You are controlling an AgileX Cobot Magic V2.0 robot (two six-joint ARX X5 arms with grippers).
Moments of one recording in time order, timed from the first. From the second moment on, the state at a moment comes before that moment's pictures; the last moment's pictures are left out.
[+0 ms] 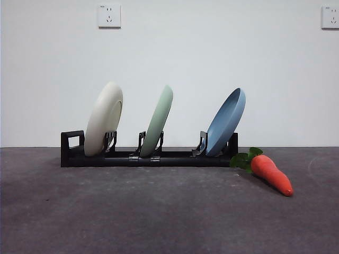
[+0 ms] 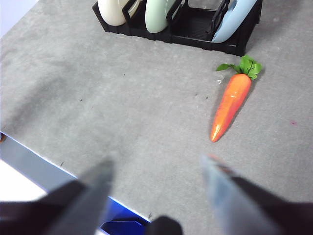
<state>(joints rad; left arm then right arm) 0.04 0.50 0.94 -0.86 0.68 0.02 0.09 0.66 1.07 -1.11 -0.47 -0.13</state>
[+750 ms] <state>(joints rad) -0.23 0.96 1.16 -0.51 0.55 -0.03 0.09 0.73 1.07 -1.09 -0.47 -0.13</state>
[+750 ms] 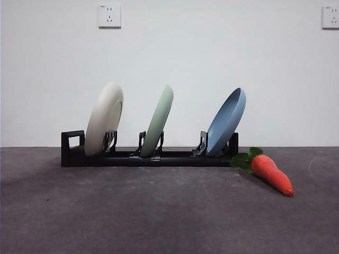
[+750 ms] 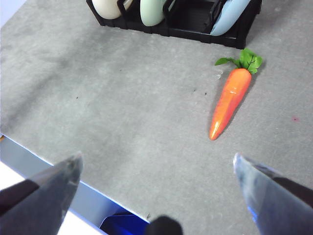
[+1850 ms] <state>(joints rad) -0.48 2.02 1.64 -0.14 0.08 -0.03 0.09 0.77 1.07 -1.08 -0.47 -0.13</state>
